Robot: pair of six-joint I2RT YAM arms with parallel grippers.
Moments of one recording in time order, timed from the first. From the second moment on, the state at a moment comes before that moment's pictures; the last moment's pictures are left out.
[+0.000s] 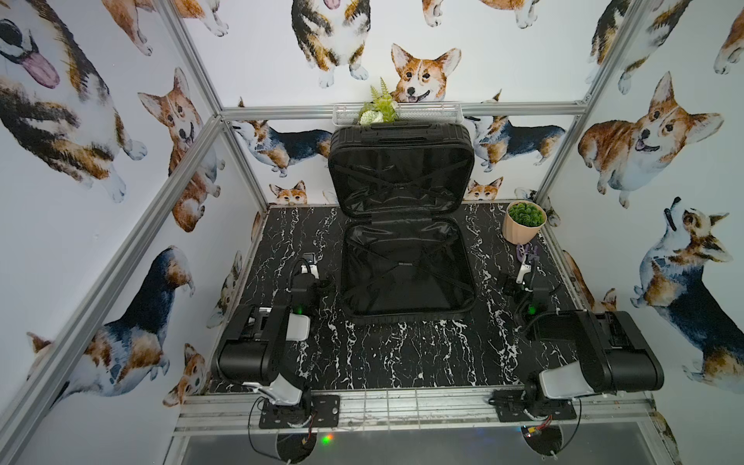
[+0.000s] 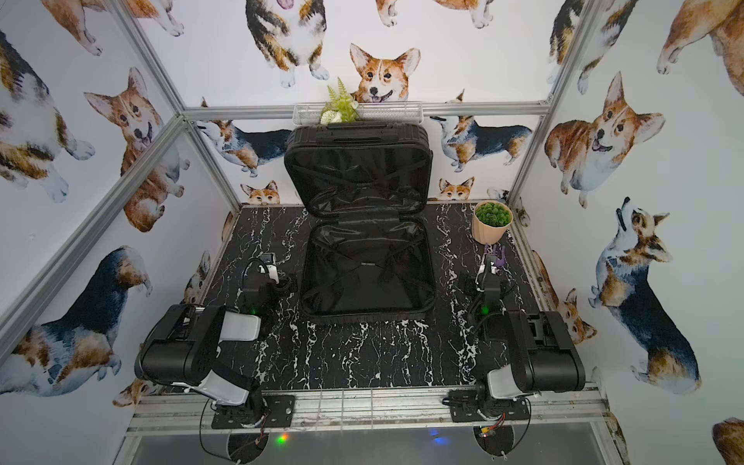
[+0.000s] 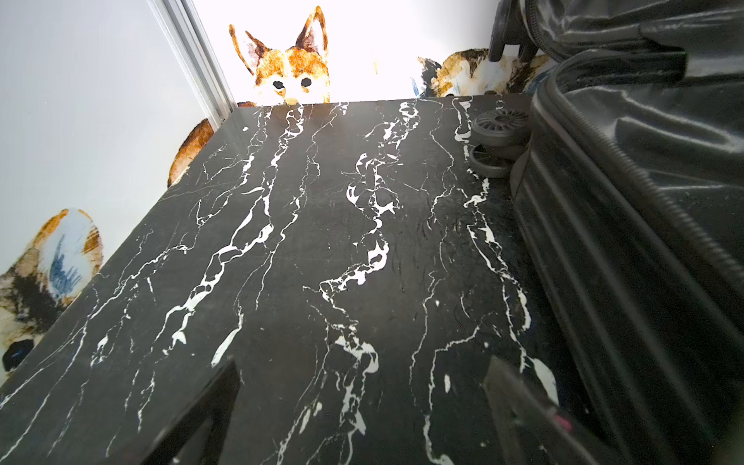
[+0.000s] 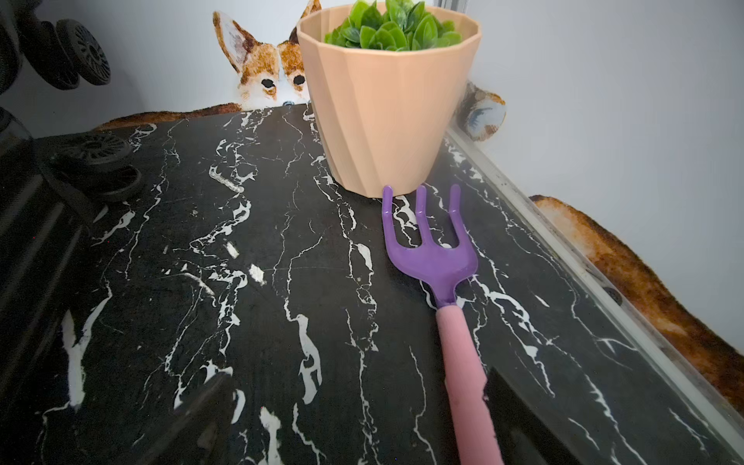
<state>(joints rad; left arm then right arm) -0.09 1.57 0.34 0.87 -0.20 0.01 0.04 1.45 0.28 0.79 0.24 0.10</state>
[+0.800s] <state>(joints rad) -0.09 1.29 0.58 0.40 -0.28 -0.10 0.04 1.10 0.46 0.42 0.25 0.14</state>
